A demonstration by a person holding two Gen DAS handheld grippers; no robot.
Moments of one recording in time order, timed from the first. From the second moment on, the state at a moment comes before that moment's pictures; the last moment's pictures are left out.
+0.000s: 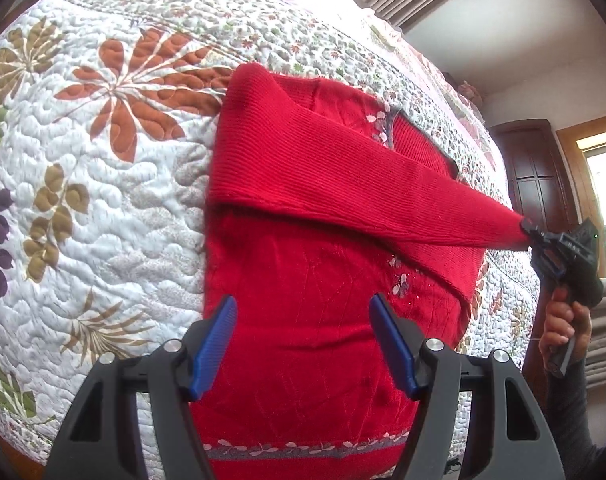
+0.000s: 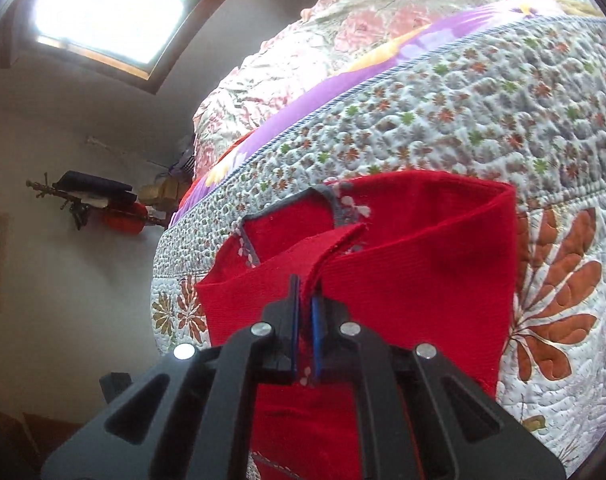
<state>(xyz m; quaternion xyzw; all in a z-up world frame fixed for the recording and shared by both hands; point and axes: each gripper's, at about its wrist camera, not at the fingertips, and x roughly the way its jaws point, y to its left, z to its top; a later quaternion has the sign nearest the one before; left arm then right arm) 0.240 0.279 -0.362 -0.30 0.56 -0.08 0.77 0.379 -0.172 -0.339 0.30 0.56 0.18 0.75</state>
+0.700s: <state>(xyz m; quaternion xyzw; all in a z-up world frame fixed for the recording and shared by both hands) 0.251 0.259 -0.383 -0.27 0.58 -0.09 0.76 0.365 -0.239 -0.444 0.36 0.59 0.13 0.71</state>
